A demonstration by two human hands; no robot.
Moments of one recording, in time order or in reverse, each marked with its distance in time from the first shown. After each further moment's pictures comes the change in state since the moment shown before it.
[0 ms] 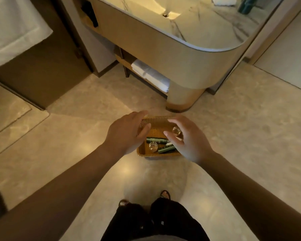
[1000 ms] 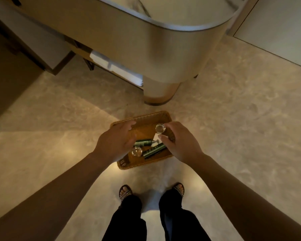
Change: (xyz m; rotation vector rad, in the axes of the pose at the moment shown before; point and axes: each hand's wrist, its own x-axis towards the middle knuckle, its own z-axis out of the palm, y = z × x) left_hand 0.172 -0.060 0.172 -0.124 -0.233 0.041; right_hand 0.102 0.182 0.071 0.096 -0.020 0.345
